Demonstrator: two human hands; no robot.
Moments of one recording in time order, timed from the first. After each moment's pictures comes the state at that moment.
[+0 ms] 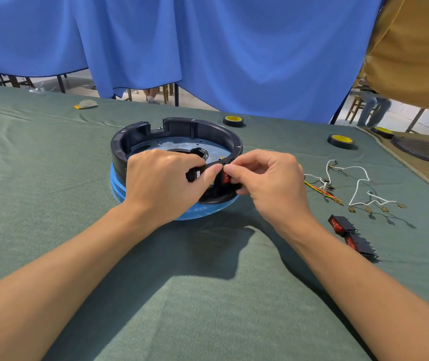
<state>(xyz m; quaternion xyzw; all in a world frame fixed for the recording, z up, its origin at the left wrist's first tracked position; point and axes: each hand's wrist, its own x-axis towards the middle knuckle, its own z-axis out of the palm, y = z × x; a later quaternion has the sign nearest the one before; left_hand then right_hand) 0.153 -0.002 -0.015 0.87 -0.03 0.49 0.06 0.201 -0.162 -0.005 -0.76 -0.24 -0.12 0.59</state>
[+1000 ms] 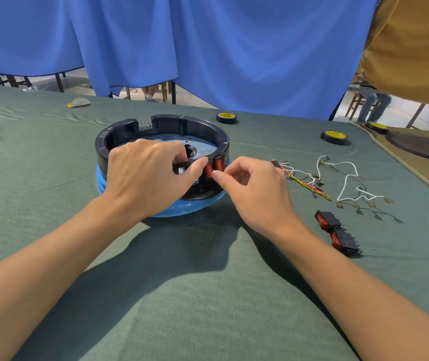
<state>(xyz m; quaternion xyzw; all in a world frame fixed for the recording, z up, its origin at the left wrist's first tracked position) 0.150 -0.011 -0.005 0.90 0.02 0.43 0.06 0.201 -0.175 -0.016 -0.84 -0.25 -0.16 0.44</state>
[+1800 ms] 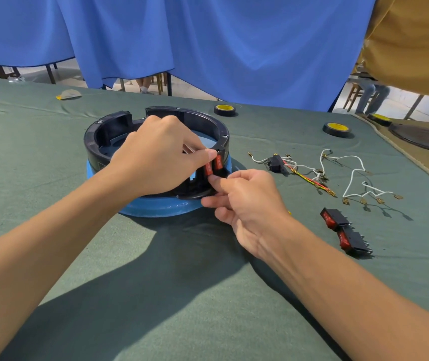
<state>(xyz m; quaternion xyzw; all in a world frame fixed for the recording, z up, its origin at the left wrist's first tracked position) 0.170 -0.007 0.019 0.94 -0.02 0.26 0.23 0.186 -0.152 -0.012 -0.64 0.01 0.16 0.75</state>
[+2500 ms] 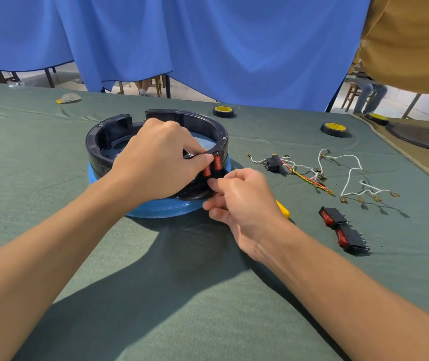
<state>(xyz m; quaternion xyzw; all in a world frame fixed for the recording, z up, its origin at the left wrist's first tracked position) 0.168 -0.007 0.016 0.94 -0.08 0.28 0.19 0.183 -0.149 -0.015 -0.67 -0.02 0.15 0.73</state>
